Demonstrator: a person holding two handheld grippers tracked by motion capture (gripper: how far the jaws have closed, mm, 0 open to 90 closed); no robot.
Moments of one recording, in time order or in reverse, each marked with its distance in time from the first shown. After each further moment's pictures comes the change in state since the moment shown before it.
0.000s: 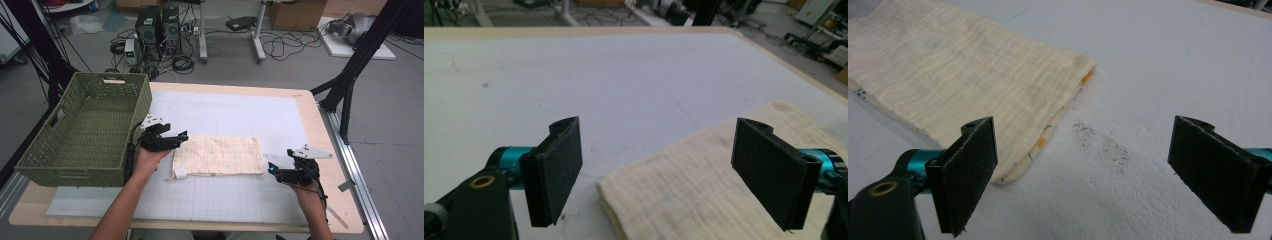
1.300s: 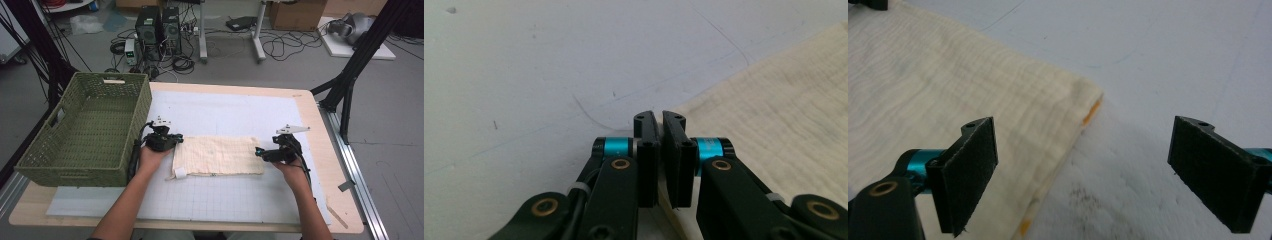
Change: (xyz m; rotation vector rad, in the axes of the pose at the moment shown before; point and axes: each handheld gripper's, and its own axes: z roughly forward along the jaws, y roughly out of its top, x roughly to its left) left arm 0.018 -0.020 0.032 0.186 -0.023 0.038; right arm -0.018 0.040 0.069 0.131 0.088 0.057
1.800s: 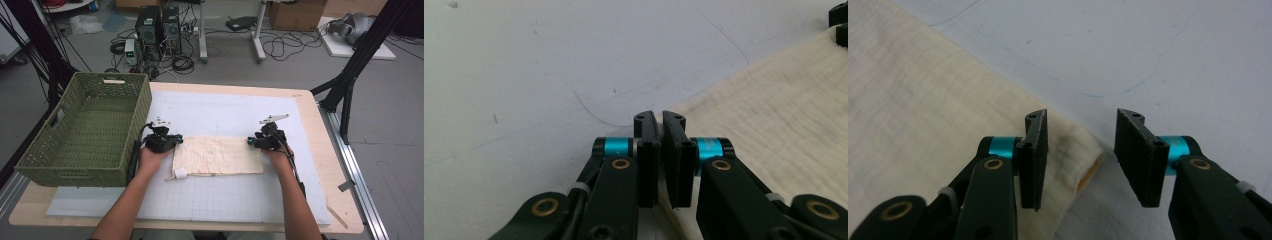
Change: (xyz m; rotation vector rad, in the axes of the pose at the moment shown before) left arm -0.001 -0.002 -0.001 -0.001 0.002 -0.012; right arm -0.007 0.025 0.053 0.103 -0.003 -0.059
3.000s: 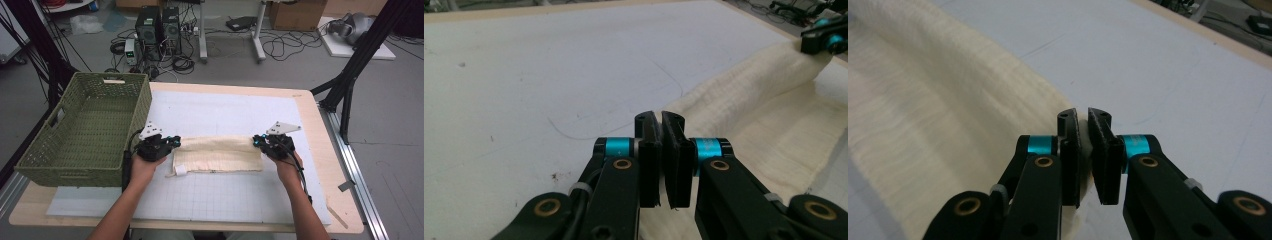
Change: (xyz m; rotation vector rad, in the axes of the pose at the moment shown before) left arm -0.025 -0.008 -0.051 -0.180 -0.065 0.076; right arm 0.032 -0.016 -0.052 -0.184 -0.020 -0.164
